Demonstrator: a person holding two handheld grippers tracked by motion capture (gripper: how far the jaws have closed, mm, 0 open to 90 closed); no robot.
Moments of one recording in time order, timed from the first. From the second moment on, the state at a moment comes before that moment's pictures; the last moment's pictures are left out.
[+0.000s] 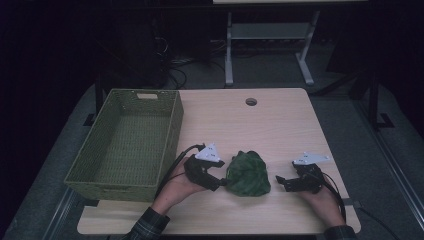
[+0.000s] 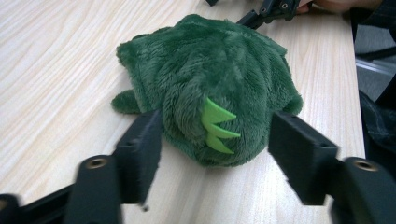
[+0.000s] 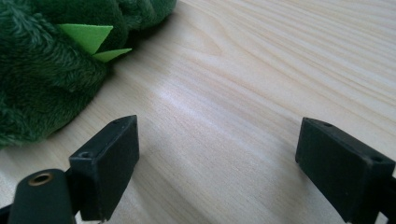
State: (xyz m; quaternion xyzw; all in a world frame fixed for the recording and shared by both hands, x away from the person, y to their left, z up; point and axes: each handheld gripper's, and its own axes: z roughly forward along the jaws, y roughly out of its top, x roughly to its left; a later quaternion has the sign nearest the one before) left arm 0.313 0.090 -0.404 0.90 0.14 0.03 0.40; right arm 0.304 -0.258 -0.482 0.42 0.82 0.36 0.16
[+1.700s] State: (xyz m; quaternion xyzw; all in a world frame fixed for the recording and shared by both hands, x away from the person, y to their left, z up) left arm 0.342 0.038 -0.439 0.96 0.08 0.01 0.28; right arm 0.304 -0.258 -0.482 0.42 0.82 0.36 0.17
